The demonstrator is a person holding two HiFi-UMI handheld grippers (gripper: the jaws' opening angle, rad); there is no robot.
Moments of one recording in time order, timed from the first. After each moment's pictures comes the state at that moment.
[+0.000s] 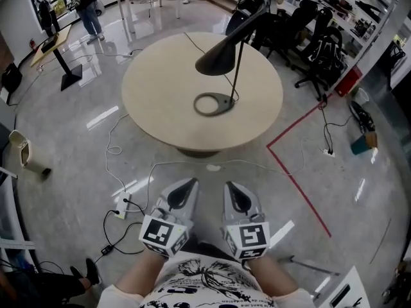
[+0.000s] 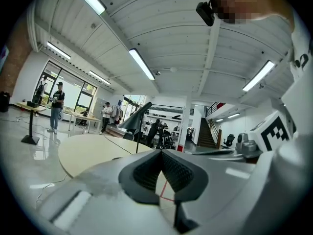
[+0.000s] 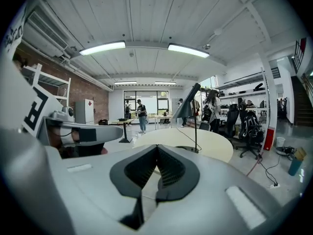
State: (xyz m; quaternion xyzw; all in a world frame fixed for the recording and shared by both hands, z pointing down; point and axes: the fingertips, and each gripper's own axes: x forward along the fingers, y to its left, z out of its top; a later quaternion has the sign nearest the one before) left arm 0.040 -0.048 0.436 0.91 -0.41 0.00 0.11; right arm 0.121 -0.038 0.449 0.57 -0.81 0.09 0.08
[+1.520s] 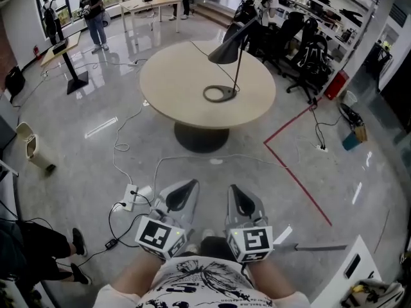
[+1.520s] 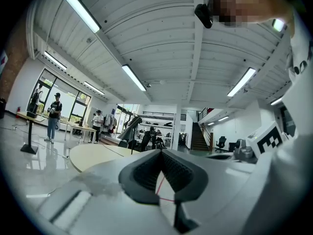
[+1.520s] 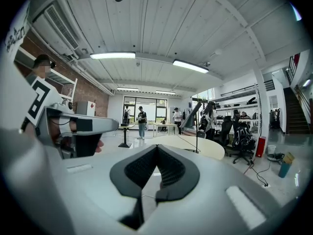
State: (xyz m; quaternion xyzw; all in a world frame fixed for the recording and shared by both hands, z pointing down) left arm -0.035 0.118 0.393 0.92 -0.38 -0.03 0.06; right arm 0.059 0.130 0.420 0.60 -0.80 0.03 0.06
